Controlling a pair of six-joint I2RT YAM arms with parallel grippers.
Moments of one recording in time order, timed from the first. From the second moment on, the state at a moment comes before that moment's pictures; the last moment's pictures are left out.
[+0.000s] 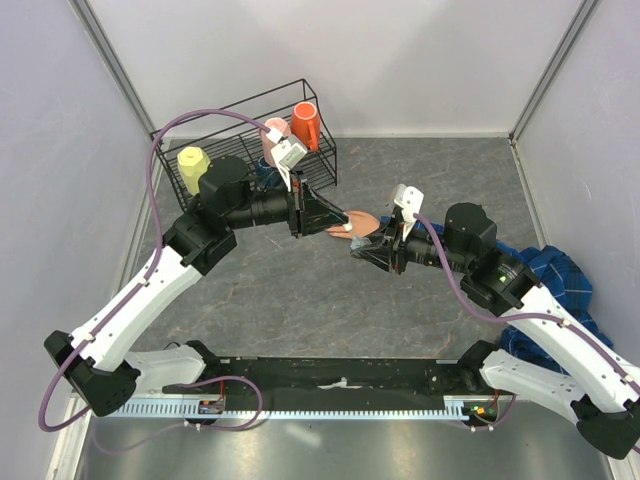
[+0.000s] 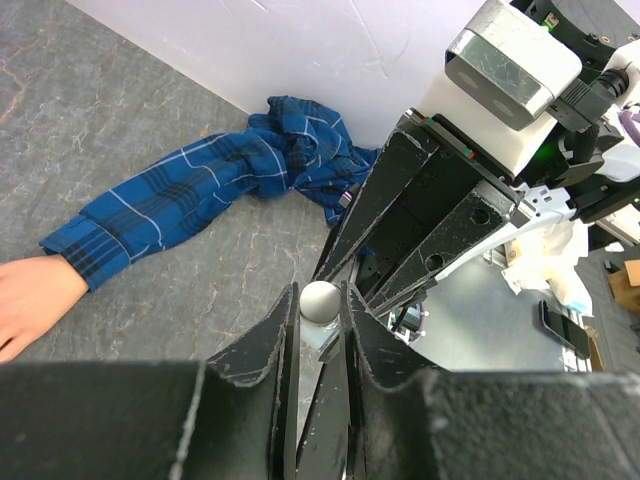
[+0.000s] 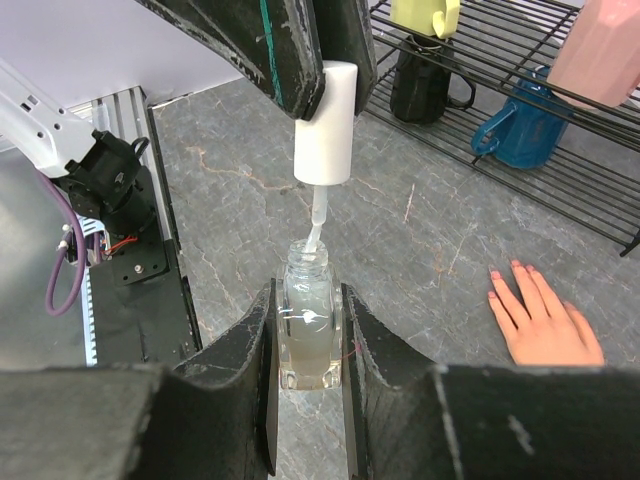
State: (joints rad) left arm -0.68 1.17 1.29 -0.22 0.63 -0.39; right arm 0.71 0.90 0.98 -0.26 -0.50 0.00
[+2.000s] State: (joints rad) left arm -0.71 1.15 1.19 -0.06 0.62 -0.50; right arm 0.71 0.87 0.96 -0.25 -0.48 0.05
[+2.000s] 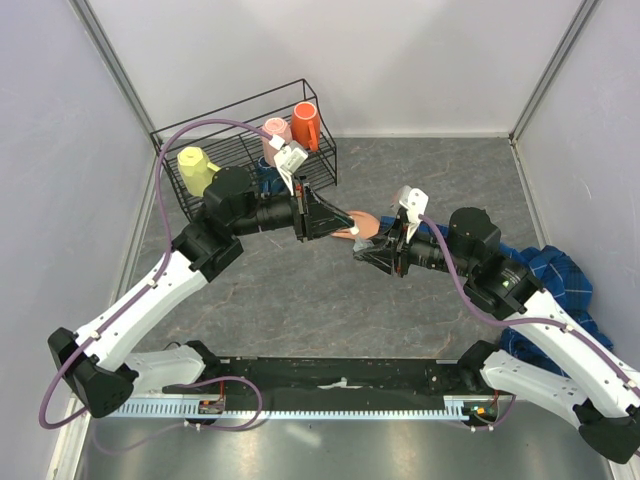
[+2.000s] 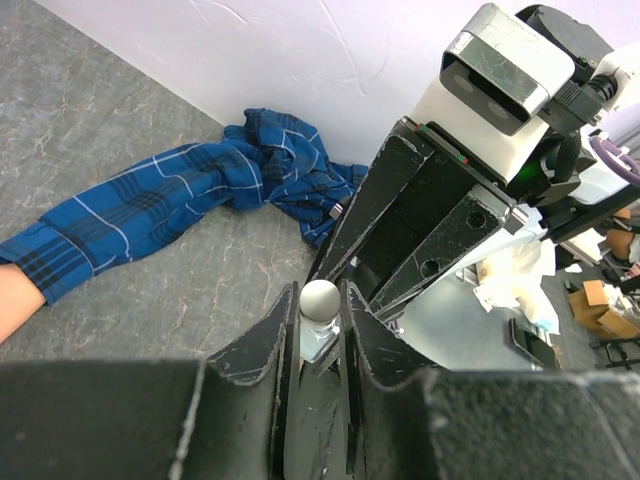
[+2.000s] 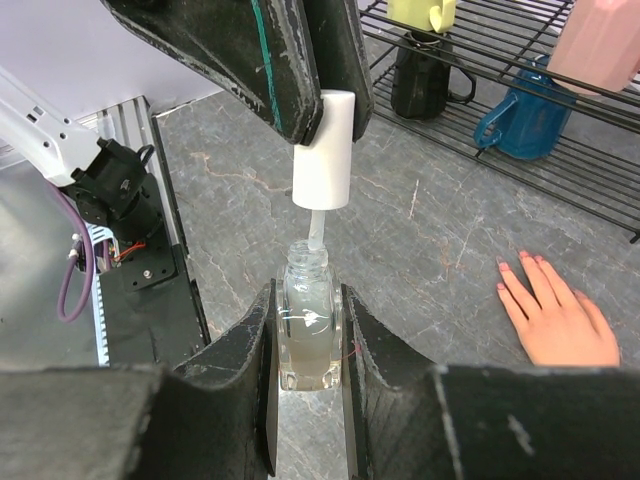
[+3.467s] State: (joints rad) left arm -0.71 1.12 1.08 0.09 0.71 -0.55; right arm 0.71 0.82 0.91 -0.15 -0.48 0.13
